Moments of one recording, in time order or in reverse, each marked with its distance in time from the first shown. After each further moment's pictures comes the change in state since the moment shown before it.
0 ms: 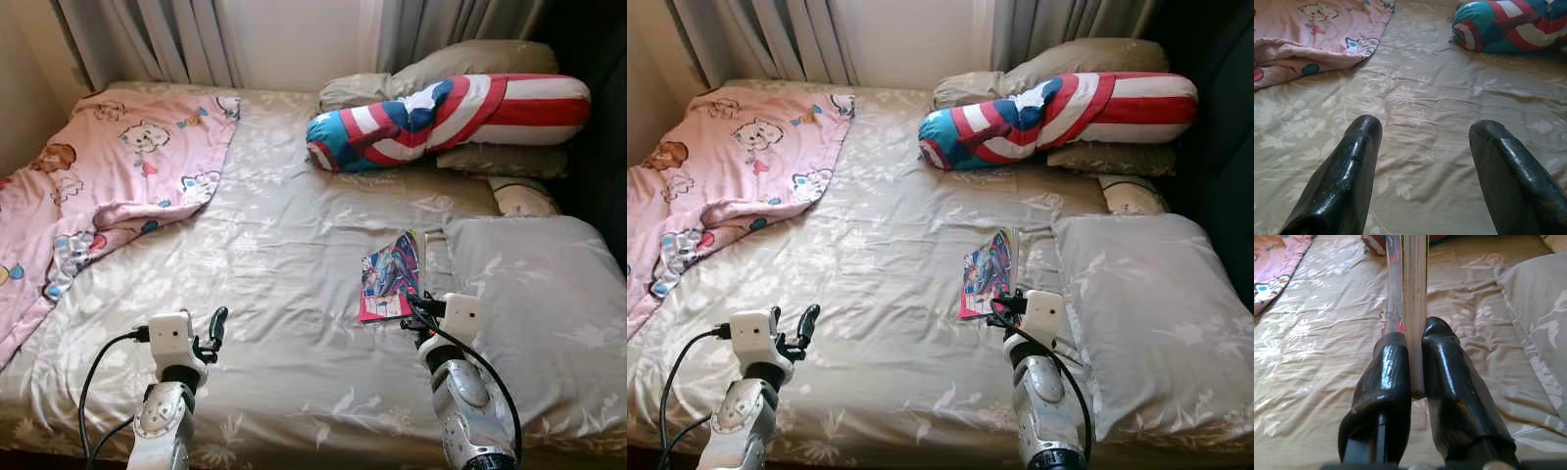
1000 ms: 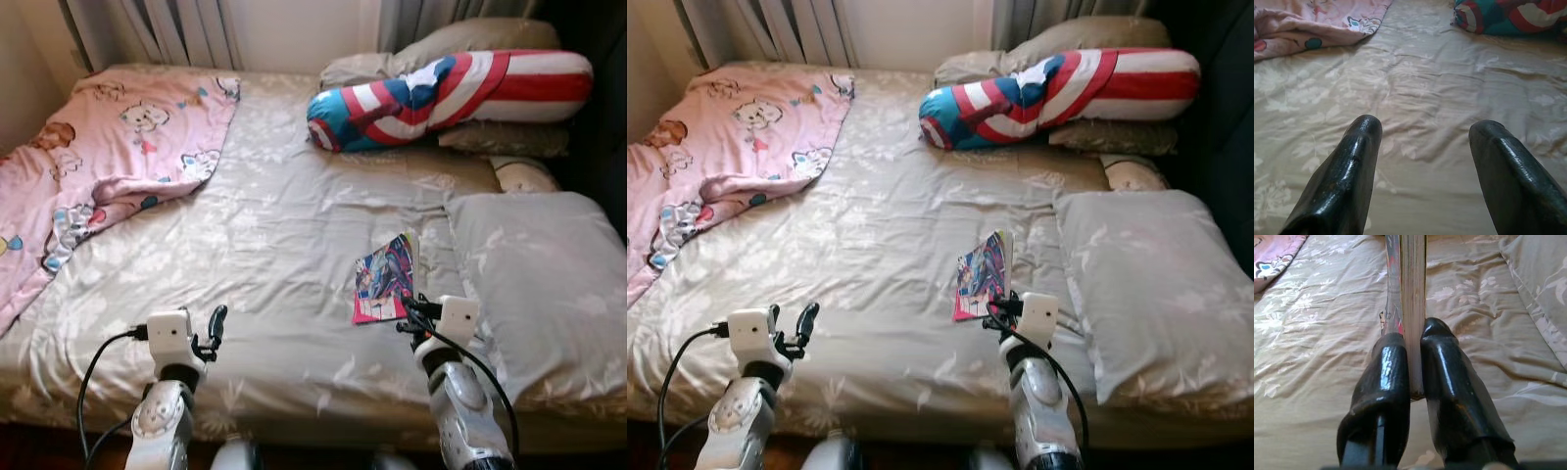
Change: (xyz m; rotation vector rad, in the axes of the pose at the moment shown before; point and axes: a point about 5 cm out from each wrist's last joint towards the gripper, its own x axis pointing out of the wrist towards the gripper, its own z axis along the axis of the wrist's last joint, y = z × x) left arm -0.002 0.001 0.001 0.001 0.009 -0.001; right arm -0.001 0.004 -0.003 0.010 0.004 0.025
